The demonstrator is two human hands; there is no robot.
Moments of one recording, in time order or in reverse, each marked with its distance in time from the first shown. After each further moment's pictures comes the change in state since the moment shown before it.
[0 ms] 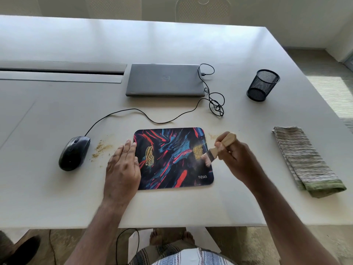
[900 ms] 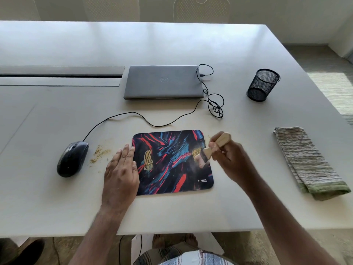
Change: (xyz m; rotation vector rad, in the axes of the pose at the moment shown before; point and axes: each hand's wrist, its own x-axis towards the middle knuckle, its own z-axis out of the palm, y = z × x) left_hand -0.001 0.002 -0.004 0.004 -0.019 -0.001; right_hand 0.011 0.000 0.014 0.057 0.016 -0.053
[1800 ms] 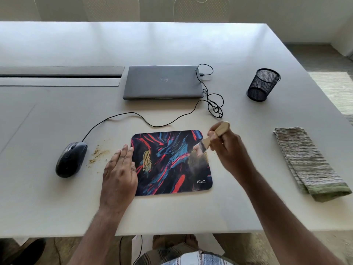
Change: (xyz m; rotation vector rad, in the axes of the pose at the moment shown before) left_hand 0.000 0.002 -0.001 -0.016 0.009 0.000; right_hand 0.022 -0.001 0.000 -0.017 0.115 0.038
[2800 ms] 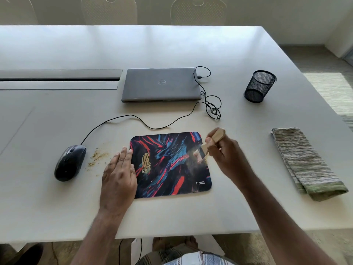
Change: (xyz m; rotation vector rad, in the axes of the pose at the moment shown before) left_hand 0.001 -0.001 0.002 0.004 -0.006 -0.008; right_hand -0.011 0.005 0.001 -0.081 -0.054 -0.013
